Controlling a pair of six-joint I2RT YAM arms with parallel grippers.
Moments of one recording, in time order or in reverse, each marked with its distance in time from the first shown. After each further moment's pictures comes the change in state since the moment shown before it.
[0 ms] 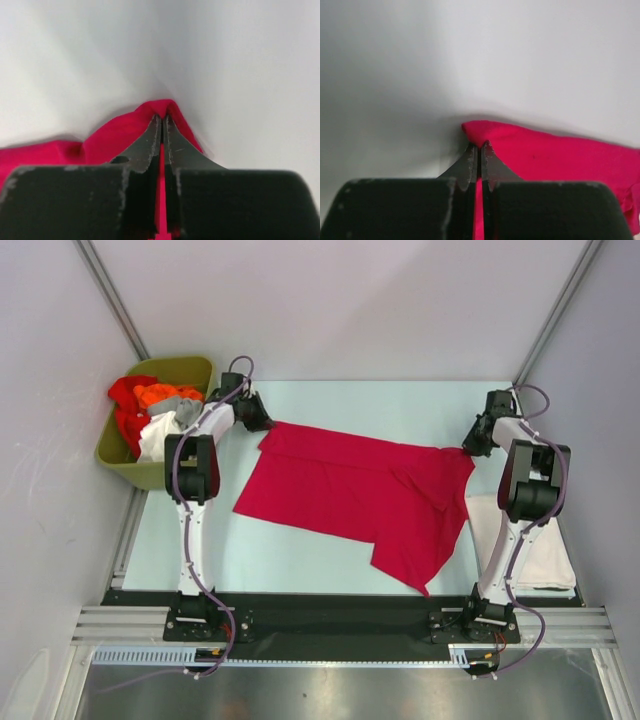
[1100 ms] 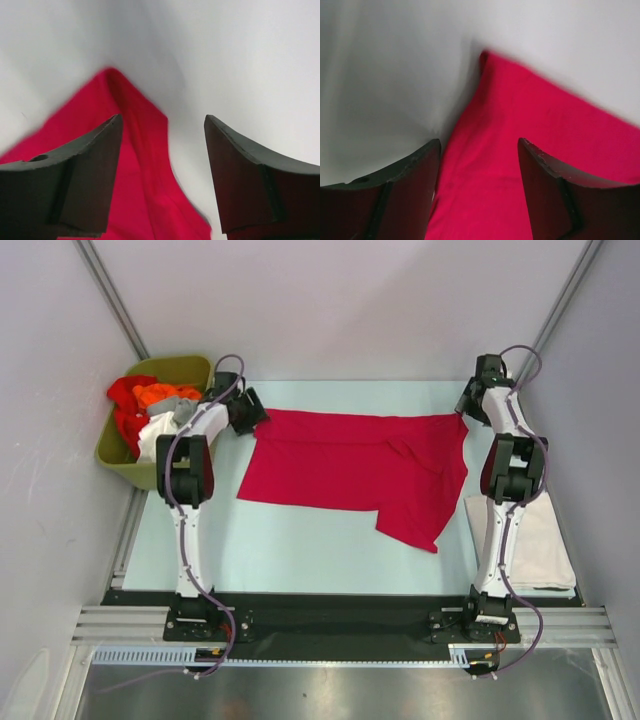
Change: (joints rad) left arm 0.012 -0.079 -0.083 0.076 -0.171 -0.089; right arm 0.075 0.341 0.689 -0.239 0.265 -0.010
